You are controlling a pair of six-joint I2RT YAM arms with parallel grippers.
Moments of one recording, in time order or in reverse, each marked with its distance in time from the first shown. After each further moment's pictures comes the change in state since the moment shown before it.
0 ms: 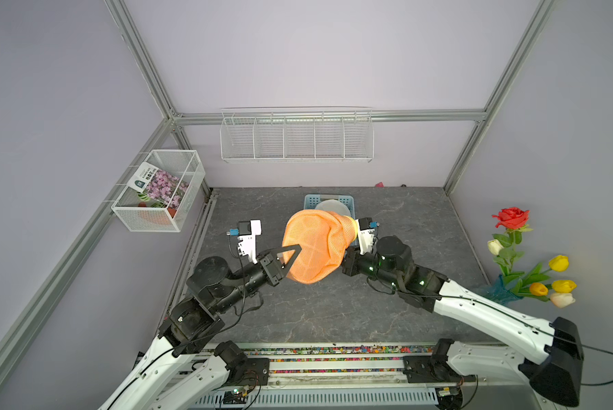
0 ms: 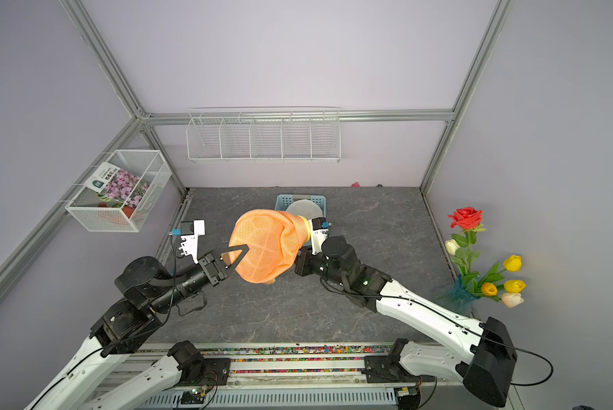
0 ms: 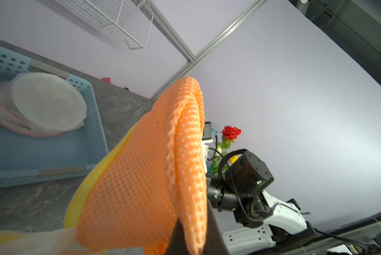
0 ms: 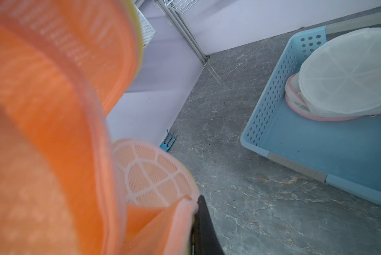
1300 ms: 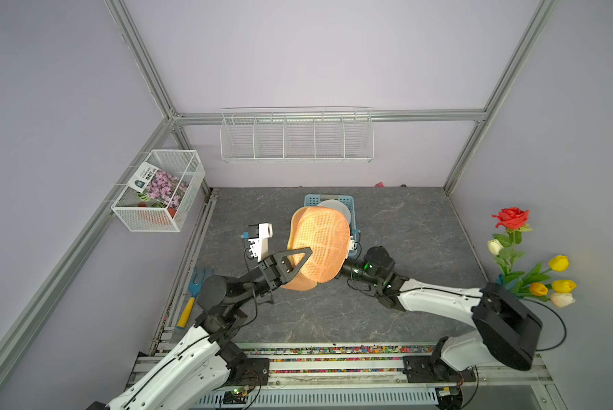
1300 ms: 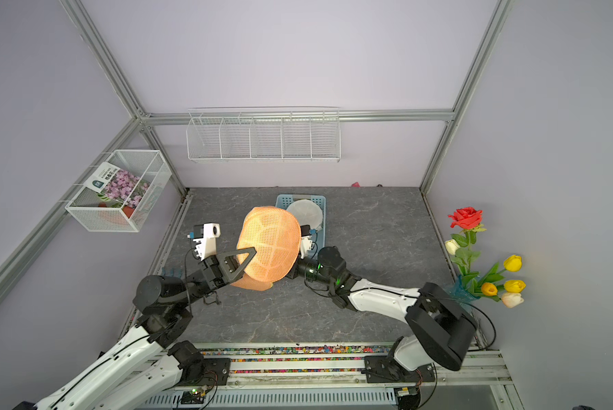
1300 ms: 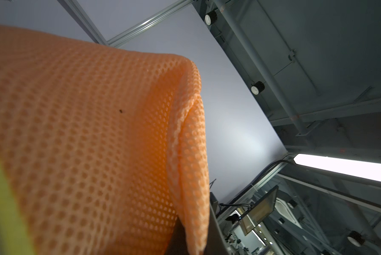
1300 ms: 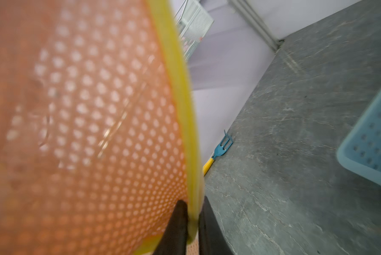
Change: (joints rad) left arm 0.031 0.001 -0.279 0.731 0.206 -0.327; right arm -0.005 0.222 -0.241 0.750 -0.264 0.220
